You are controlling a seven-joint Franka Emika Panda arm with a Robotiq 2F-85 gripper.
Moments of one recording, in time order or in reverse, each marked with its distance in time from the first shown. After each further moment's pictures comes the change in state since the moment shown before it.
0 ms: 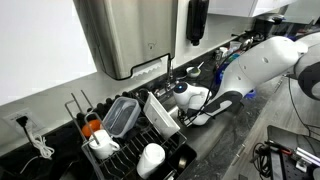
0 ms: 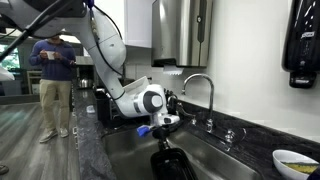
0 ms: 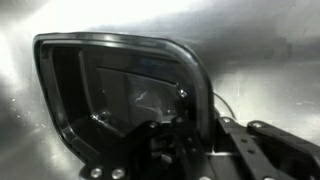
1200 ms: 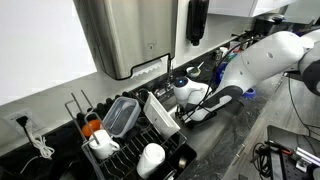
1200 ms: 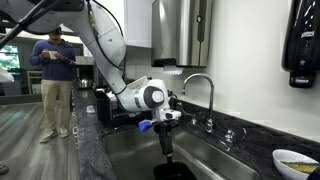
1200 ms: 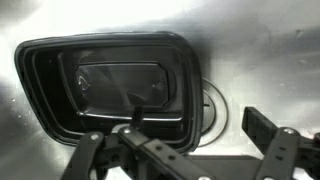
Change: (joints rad) arm -0.001 -0.035 -0.007 -0.001 0.065 -0.007 -0.024
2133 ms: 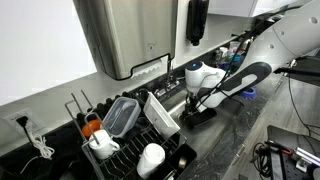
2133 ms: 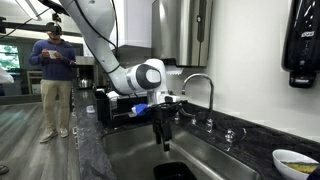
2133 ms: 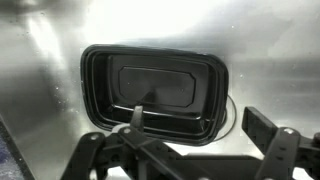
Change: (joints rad) arm -0.020 -0.281 -0.003 -0.246 -0.011 -0.027 -0.200
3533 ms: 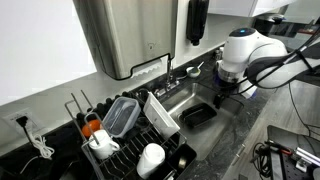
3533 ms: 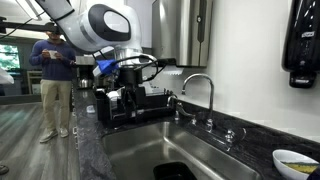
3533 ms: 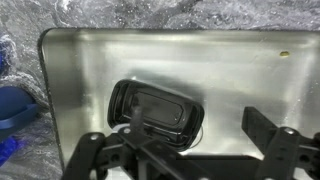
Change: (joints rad) arm -0.085 -0.612 0.107 -0.446 -0.058 -0.100 -0.237
